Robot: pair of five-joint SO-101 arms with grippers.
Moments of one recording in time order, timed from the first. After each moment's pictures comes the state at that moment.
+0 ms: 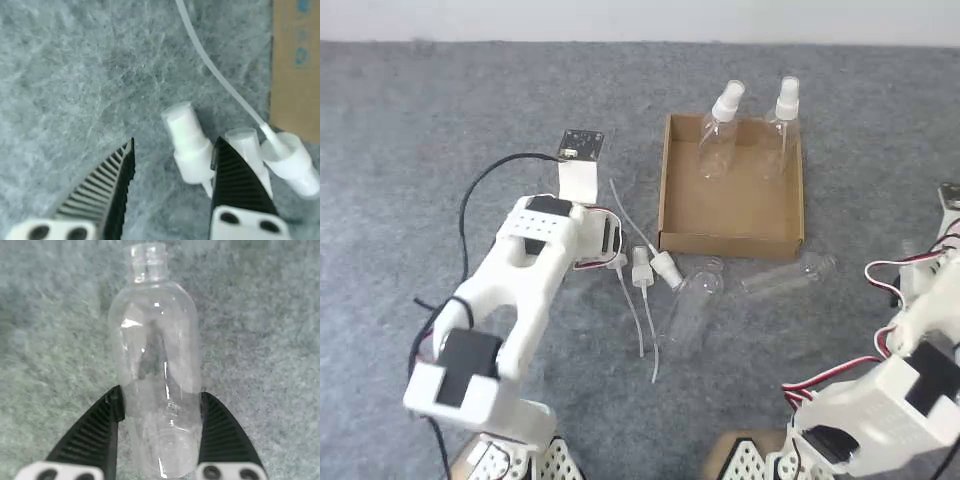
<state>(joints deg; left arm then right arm) 6.2 5.3 32.9 51.4 10.9 40.2 8.0 19.2 62.1 32.7</state>
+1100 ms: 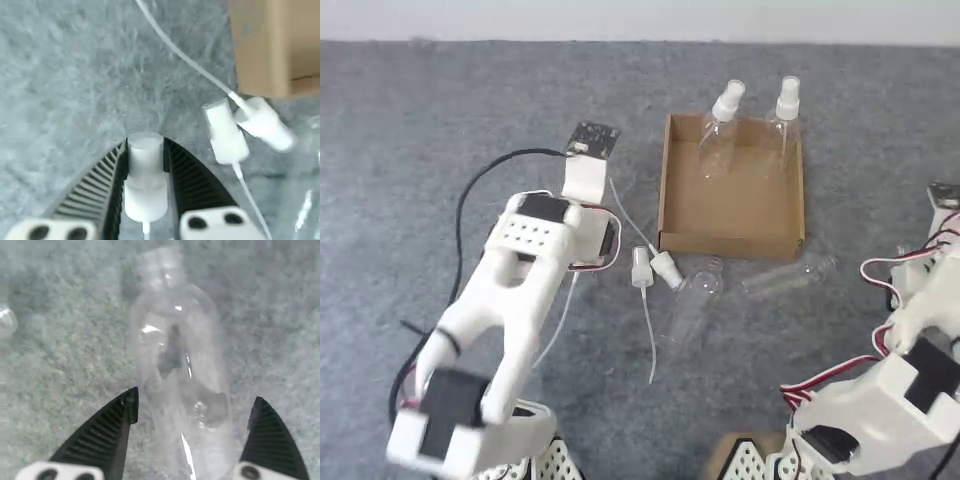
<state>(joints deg) 7.9 -9.7 34.0 61.4 2.9 38.2 8.2 17.8 66.3 32.7</state>
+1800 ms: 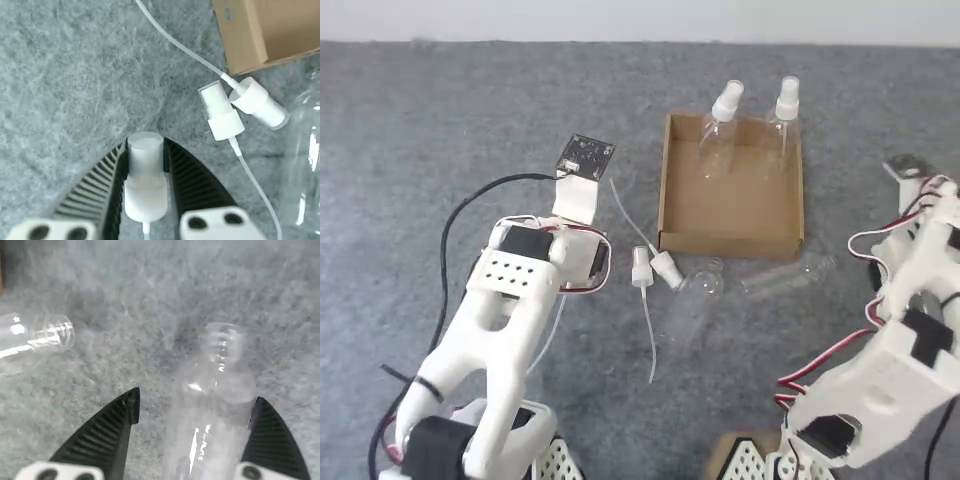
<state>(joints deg) 7.7 -22.8 45.6 58.5 0.2 31.6 19.9 1.6 76.1 42.9</state>
